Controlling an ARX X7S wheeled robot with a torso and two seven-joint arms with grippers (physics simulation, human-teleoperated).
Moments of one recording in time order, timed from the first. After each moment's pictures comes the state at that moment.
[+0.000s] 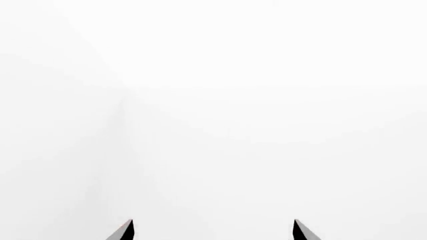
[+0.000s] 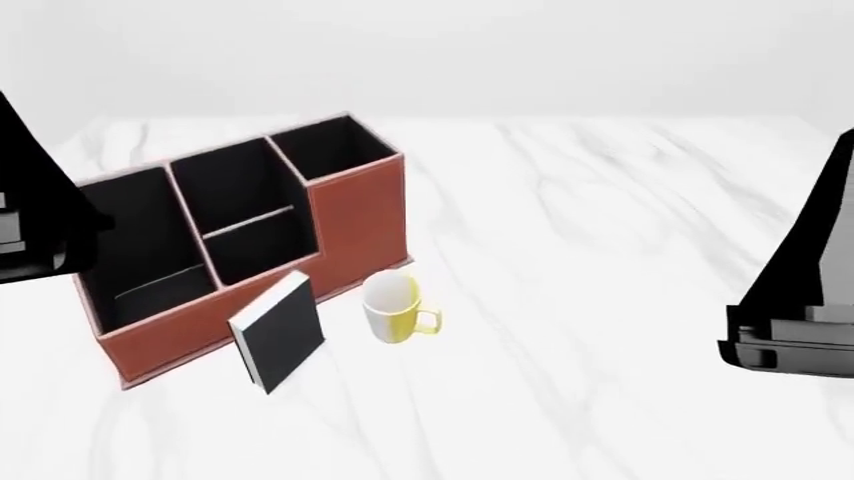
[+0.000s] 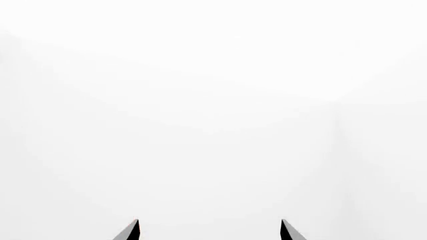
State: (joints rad) left arm -0.31 -0.88 -0.01 1.02 -0.76 -0.28 -0.90; right arm 0.23 1.43 -0.41 -1.04 0.60 -0.10 1.25
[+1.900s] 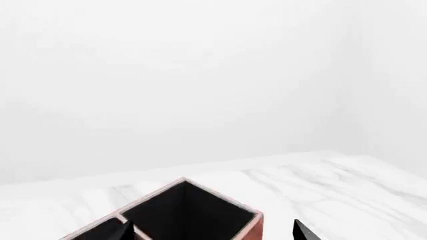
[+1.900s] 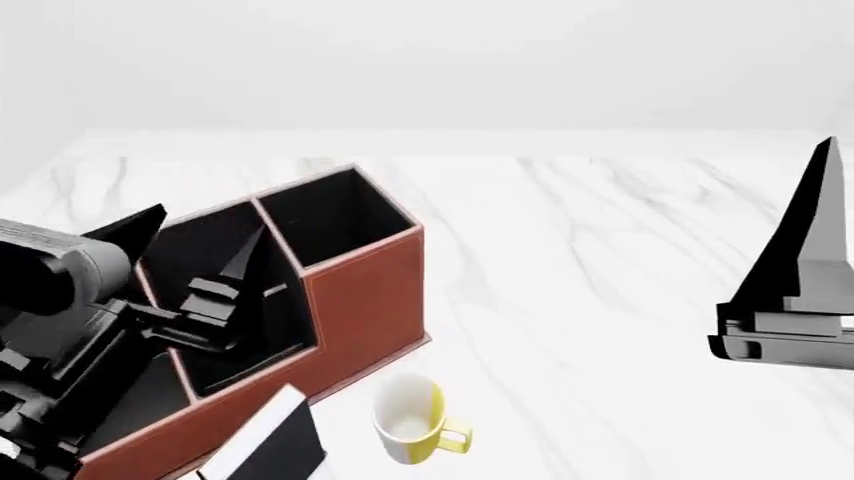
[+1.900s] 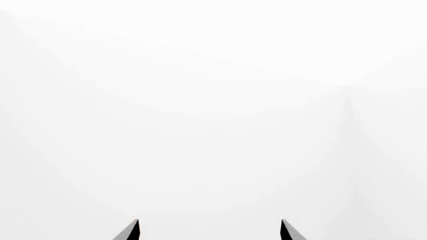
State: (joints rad) left arm -0.39 -1.12 0.23 0.80 -1.37 -0.33 -0.58; right arm 0.34 1.44 -0.54 -1.02 0.63 -0.10 1.26
